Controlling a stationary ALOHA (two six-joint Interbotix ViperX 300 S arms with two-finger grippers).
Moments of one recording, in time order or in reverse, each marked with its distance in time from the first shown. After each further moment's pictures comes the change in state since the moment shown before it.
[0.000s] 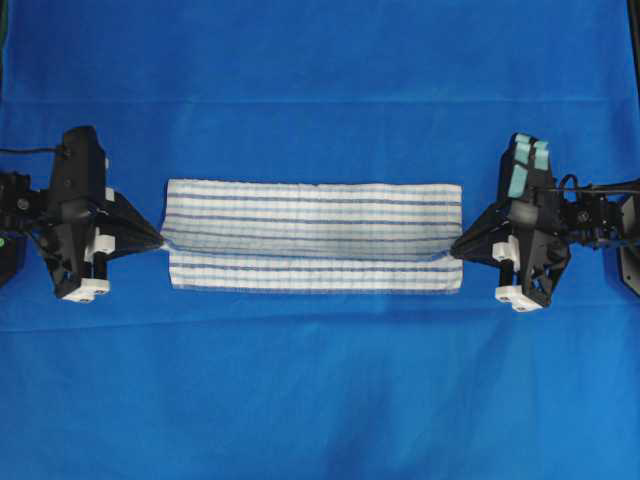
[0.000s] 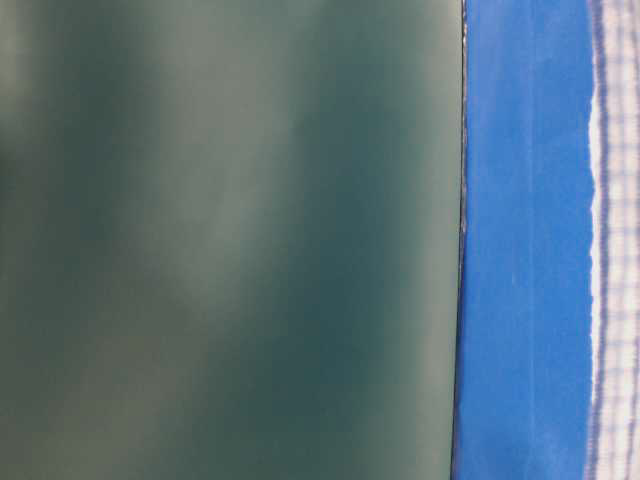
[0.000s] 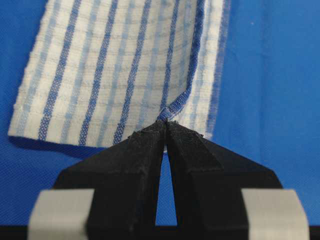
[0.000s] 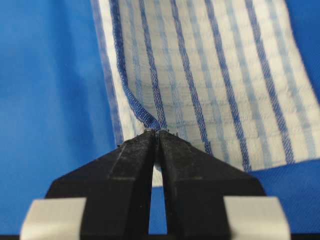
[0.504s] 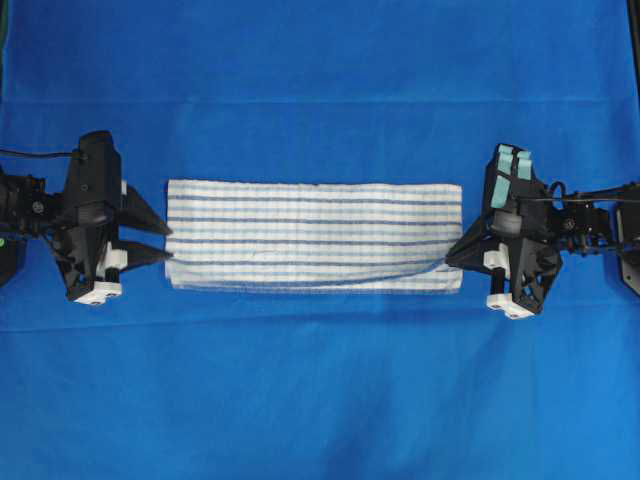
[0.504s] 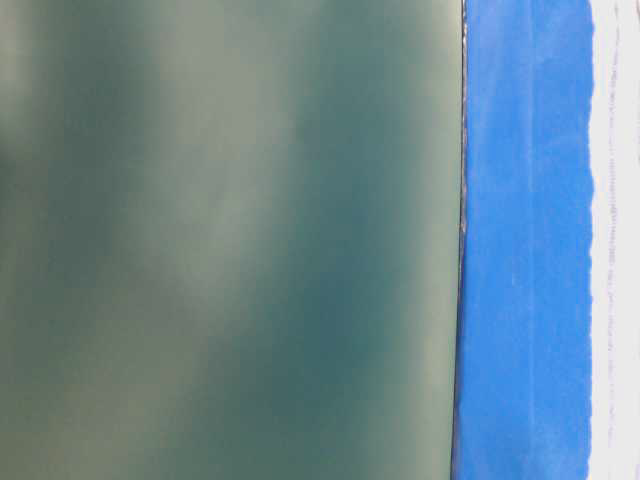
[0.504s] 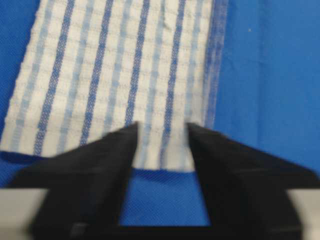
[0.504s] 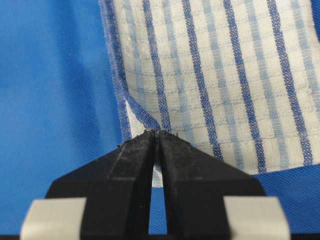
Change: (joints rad) left arm -0.005 0.055 -0.031 0.000 -0.017 0.002; right arm 0.023 0.046 -0.031 0.011 0.018 0.006
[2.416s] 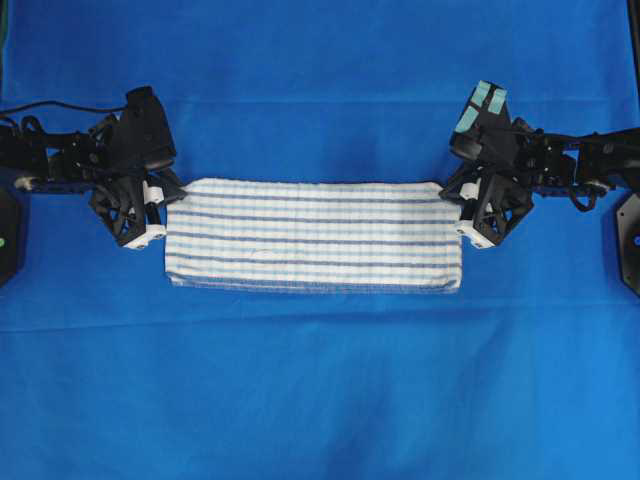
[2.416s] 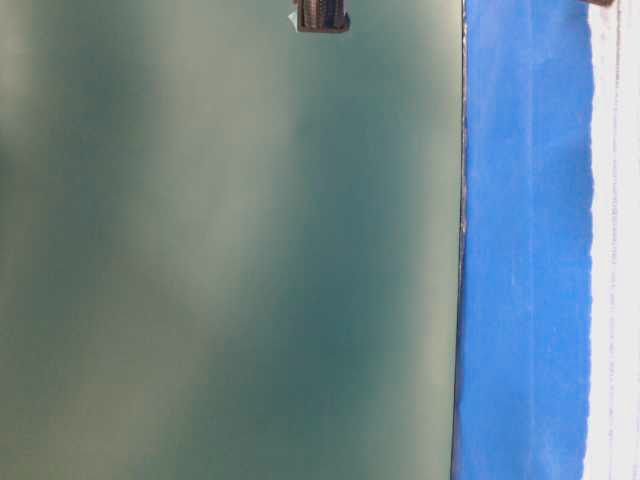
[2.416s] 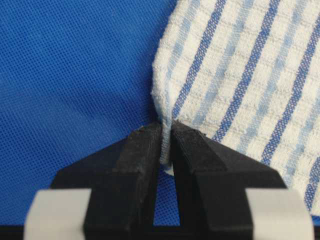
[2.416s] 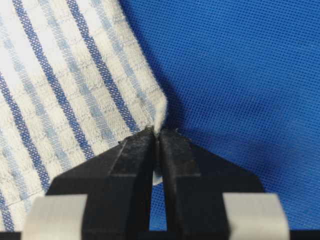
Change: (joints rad) left arm 0.276 0.304 -0.080 0.002 -0.003 0.117; right arm -0.305 0.213 -0.040 -0.095 -0.038 -0.011
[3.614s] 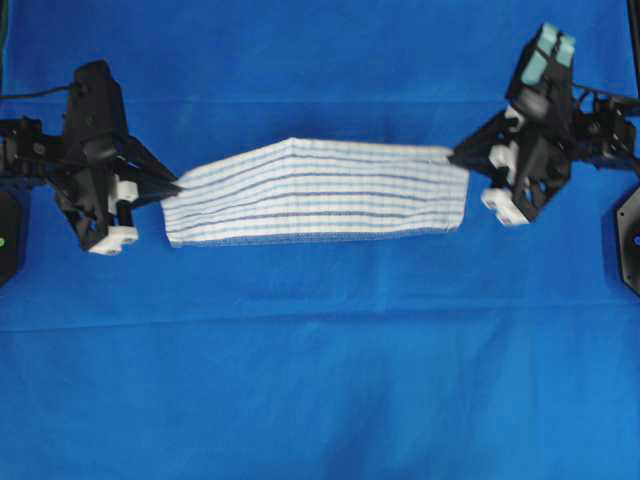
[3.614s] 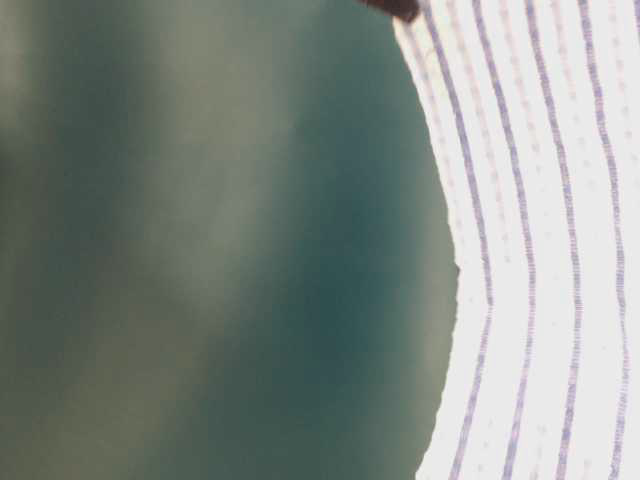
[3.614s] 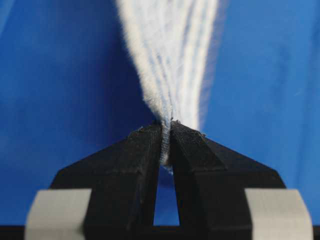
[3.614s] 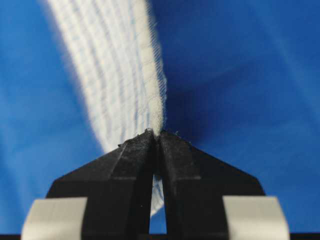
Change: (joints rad) left arm -0.118 -0.374 -0.080 -0.002 0.227 -0.040; right arm -0.015 -0.373 -0.086 -0.015 0.225 0.011
